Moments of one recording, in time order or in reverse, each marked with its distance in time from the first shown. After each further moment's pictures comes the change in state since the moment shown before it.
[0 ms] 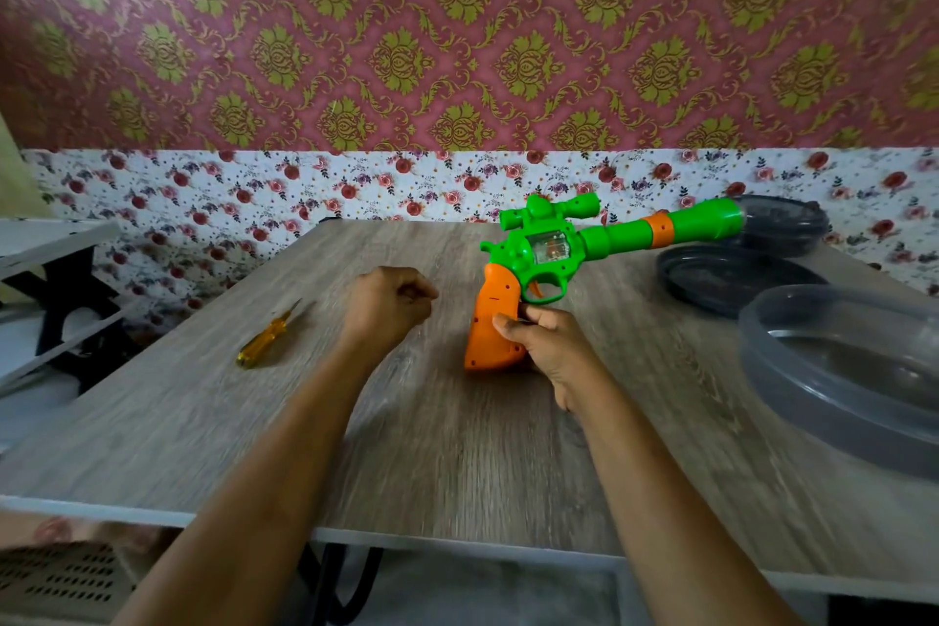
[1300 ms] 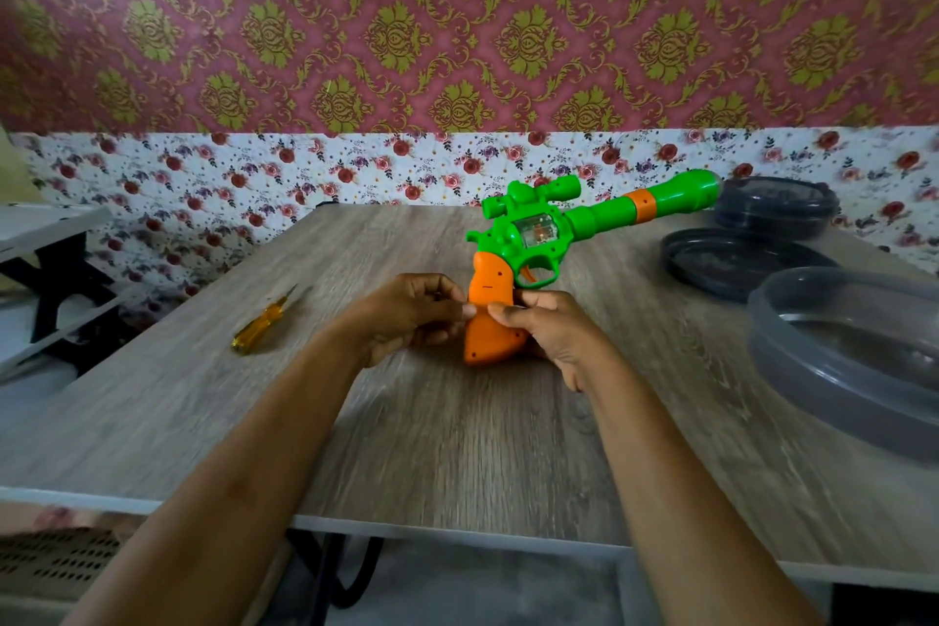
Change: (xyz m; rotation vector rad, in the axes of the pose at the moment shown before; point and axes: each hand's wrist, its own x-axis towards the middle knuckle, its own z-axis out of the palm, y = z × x) left_hand -0.008 0.013 0.000 -0.600 -0.580 -0.270; right_hand 0.006 -0.002 -0.003 -0.071 -0.072 0.052
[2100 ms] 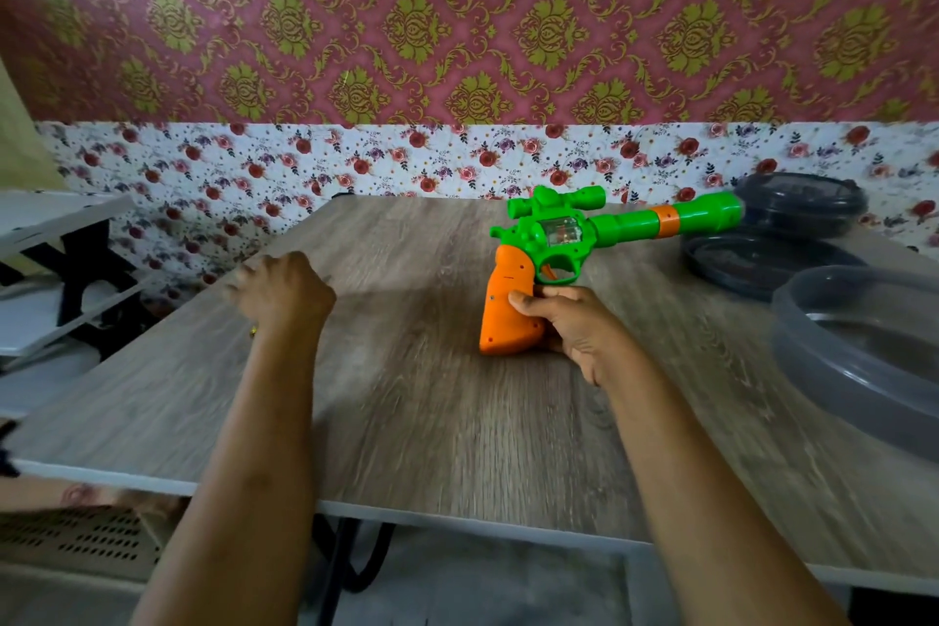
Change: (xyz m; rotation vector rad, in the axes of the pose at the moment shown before) left_hand -0.015 -0.020 -0.081 1.124 0.899 -0.481; right_hand 0.003 0.000 0.000 0.087 0.005 0.034
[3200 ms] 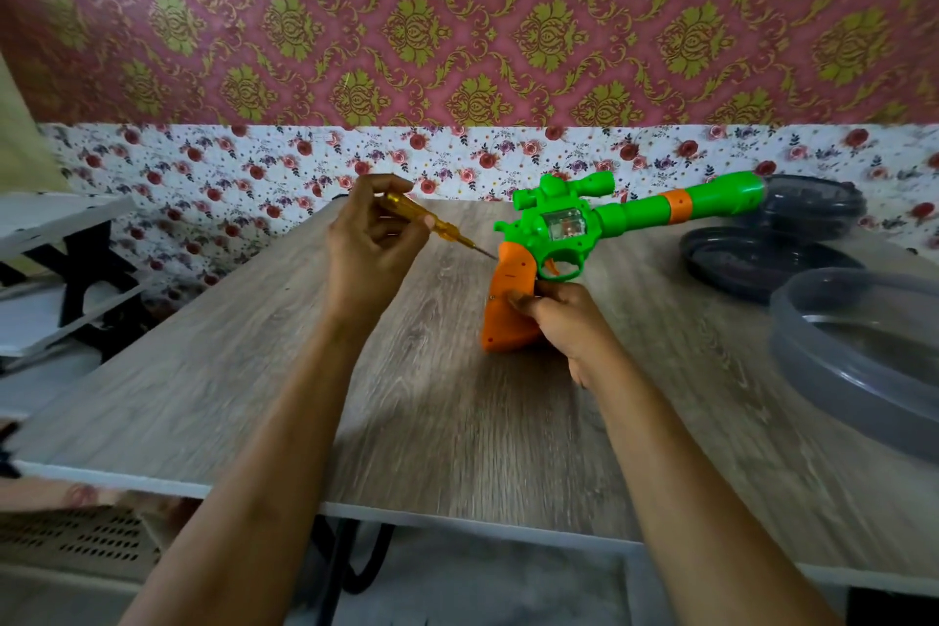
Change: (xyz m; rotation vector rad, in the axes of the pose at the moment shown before) left_hand -0.057 0.049 -0.025 -1.337 0.217 0.671; right_hand 0.000 0.001 0.008 -0.135 0.127 -0.124
